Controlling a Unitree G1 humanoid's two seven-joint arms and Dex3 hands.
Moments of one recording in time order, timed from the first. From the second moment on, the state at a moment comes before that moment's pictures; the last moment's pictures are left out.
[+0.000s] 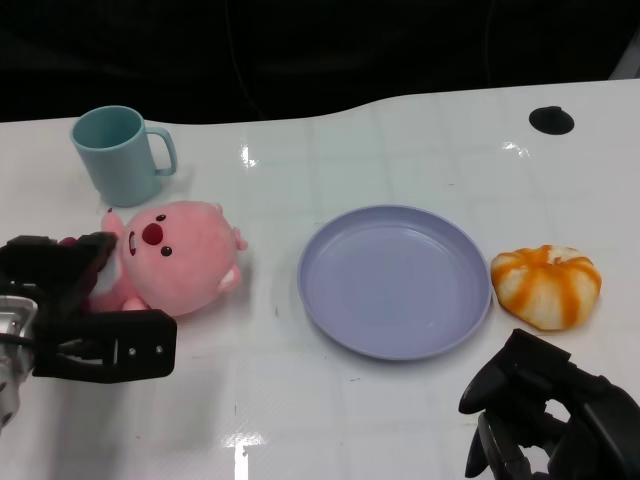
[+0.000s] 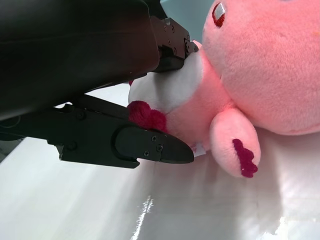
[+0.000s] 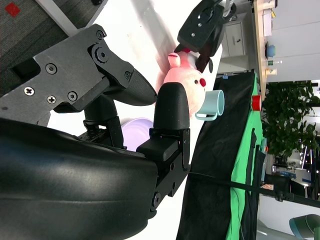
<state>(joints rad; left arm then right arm) -0.61 0.48 -0.44 0.92 0.83 -0.07 0.03 0.46 -0.12 0.13 -0.66 0.14 0.20 0.19</state>
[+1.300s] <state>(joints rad) -0.57 0.45 -0.39 0.93 0.65 -0.21 0.35 0.47 -0.12 0.12 -0.66 0.14 0.19 0.19</state>
